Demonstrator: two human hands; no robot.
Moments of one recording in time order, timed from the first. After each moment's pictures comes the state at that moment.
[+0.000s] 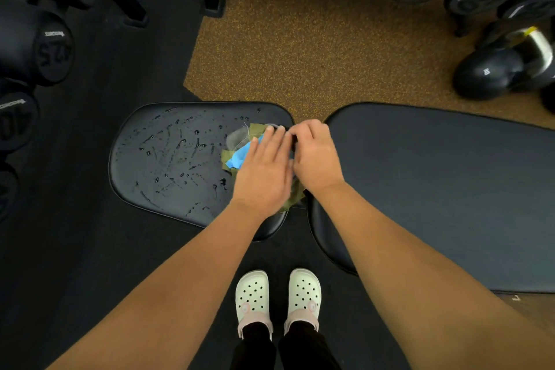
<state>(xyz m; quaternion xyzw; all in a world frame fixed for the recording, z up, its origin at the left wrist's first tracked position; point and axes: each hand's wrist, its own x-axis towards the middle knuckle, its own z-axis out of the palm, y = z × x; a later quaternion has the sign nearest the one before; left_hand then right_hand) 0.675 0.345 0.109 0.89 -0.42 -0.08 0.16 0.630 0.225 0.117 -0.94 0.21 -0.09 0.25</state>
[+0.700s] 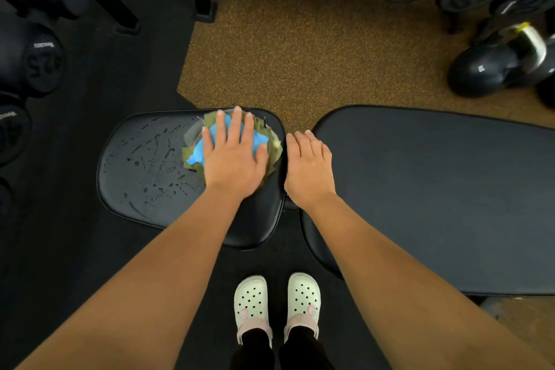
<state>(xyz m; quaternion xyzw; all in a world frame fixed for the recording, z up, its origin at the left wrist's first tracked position) 0.718 0.341 0.104 0.94 -0.32 -0.11 0.01 0.617 0.223 0.111 -0.96 0.21 0.10 0.13</state>
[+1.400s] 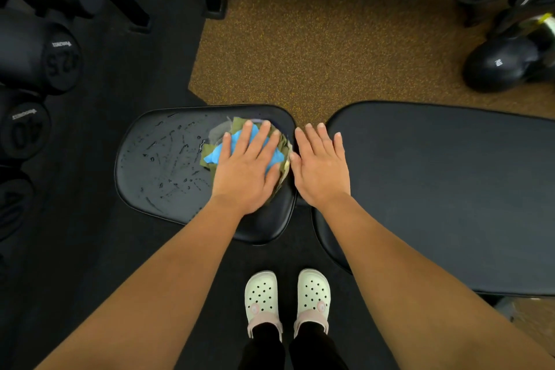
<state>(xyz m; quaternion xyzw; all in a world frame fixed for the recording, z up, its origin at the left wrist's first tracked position) 0.706 0.370 0.106 0.89 -0.44 -0.11 0.00 0.615 0.226 0.104 -0.97 0.22 0.06 0.12</state>
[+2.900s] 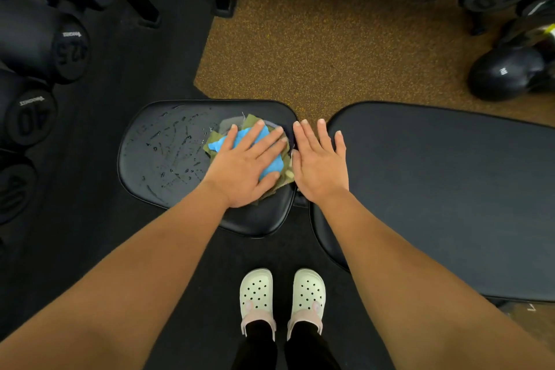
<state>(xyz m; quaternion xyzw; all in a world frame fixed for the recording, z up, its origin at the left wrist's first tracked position) 0.718 0.385 0.104 0.83 -0.54 -0.11 -0.03 0.614 0.224 0.104 -0.97 0.20 0.12 0.10</state>
